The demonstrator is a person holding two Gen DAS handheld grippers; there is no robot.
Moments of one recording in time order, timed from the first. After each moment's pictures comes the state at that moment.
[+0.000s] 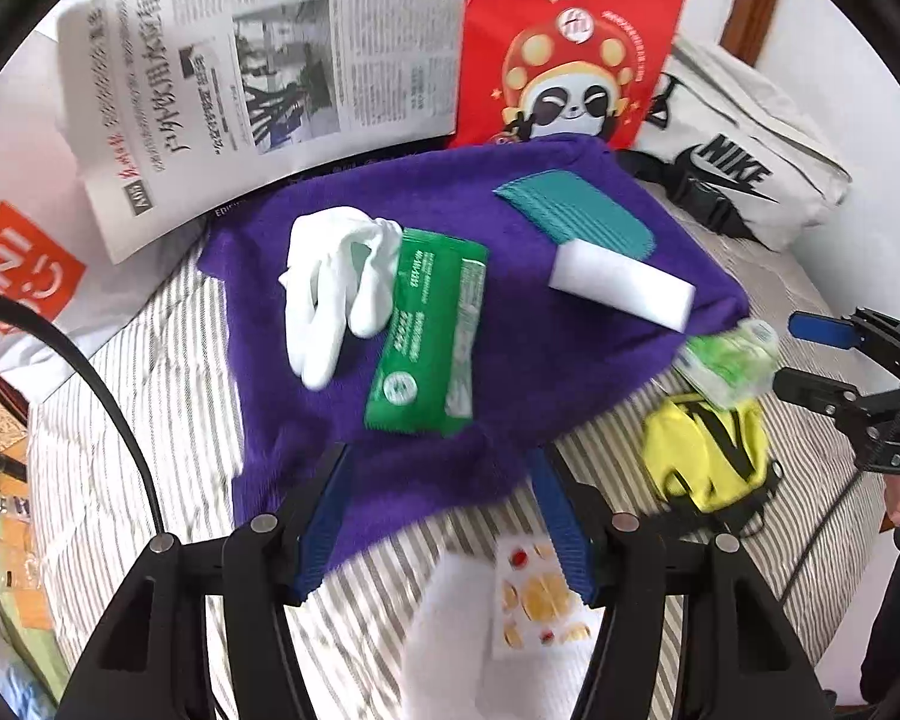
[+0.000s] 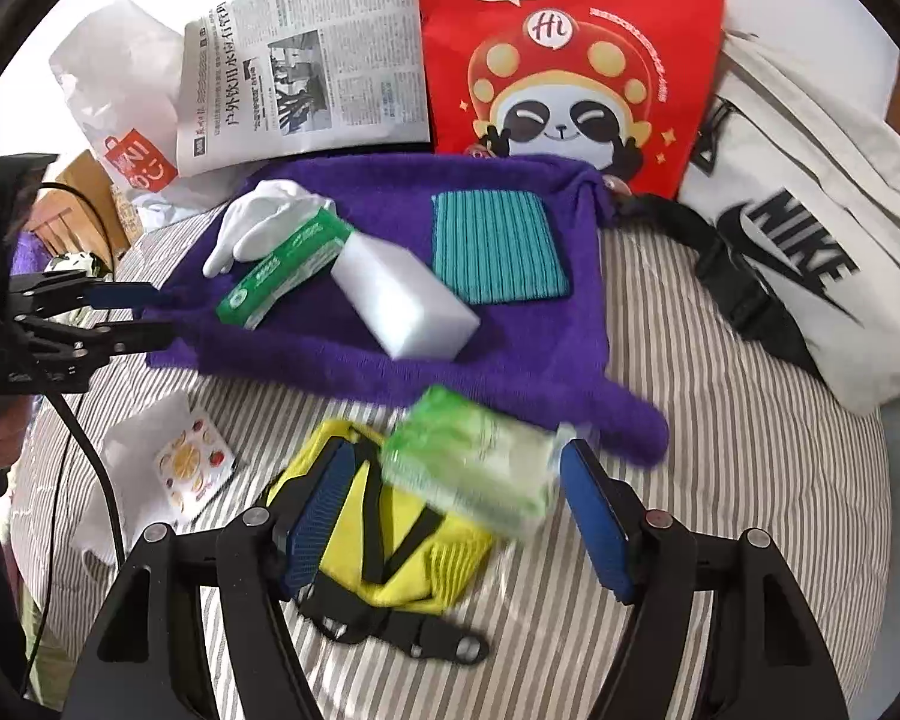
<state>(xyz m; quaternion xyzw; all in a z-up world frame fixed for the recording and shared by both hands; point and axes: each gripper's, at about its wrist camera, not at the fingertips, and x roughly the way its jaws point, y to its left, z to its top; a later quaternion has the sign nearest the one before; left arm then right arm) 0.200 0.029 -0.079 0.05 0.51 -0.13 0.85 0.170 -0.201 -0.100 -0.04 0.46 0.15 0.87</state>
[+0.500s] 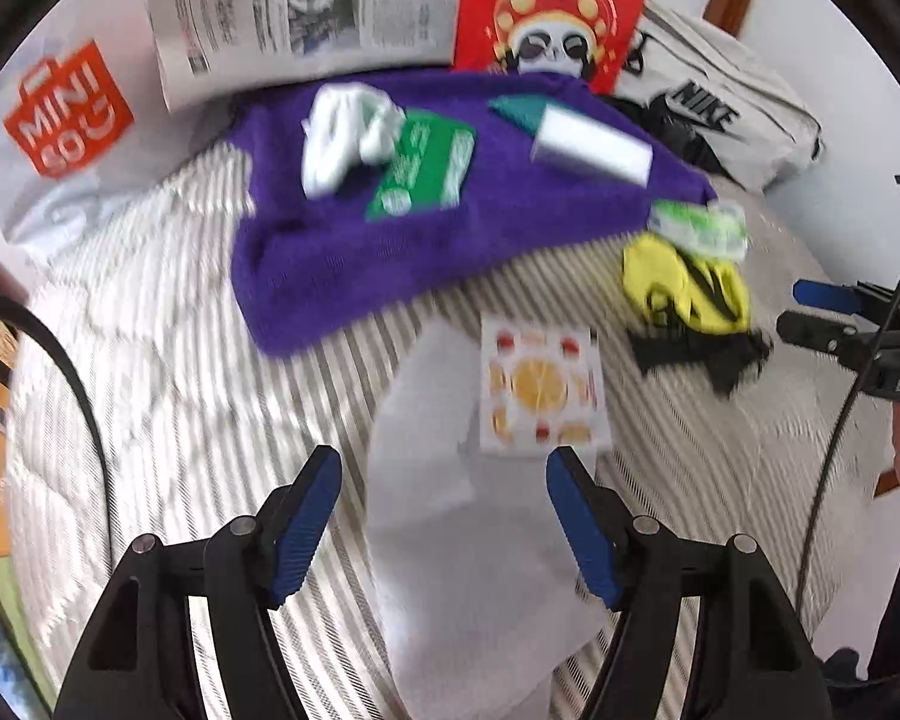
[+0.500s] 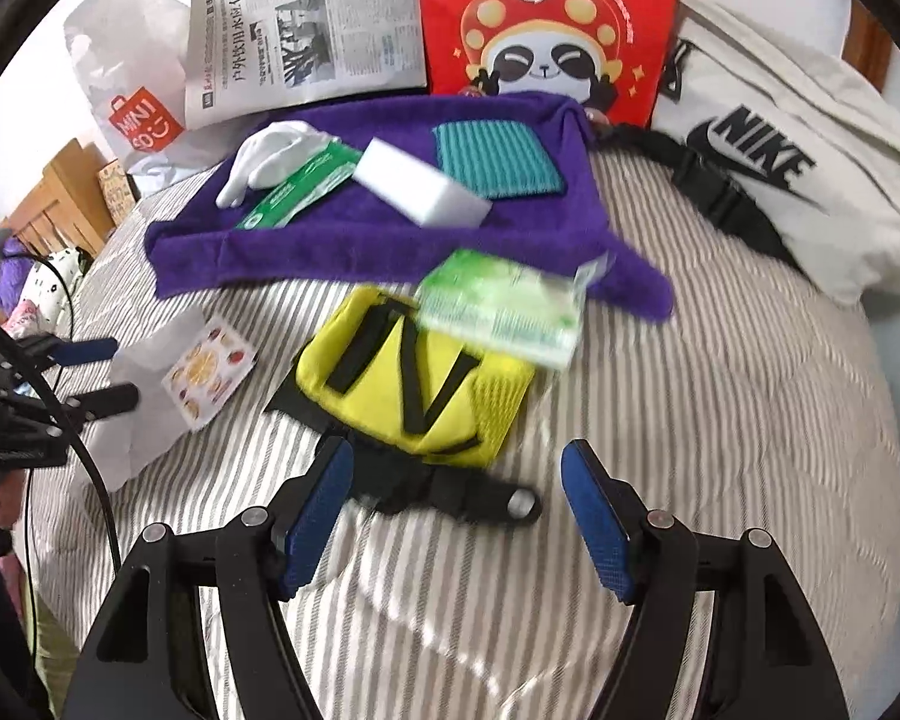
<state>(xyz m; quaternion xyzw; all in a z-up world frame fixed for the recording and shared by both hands) 0.104 0.059 -0.118 0.04 0.51 -0.13 0.85 0.102 -0.196 -0.126 -0.02 0.48 0.12 0.87</state>
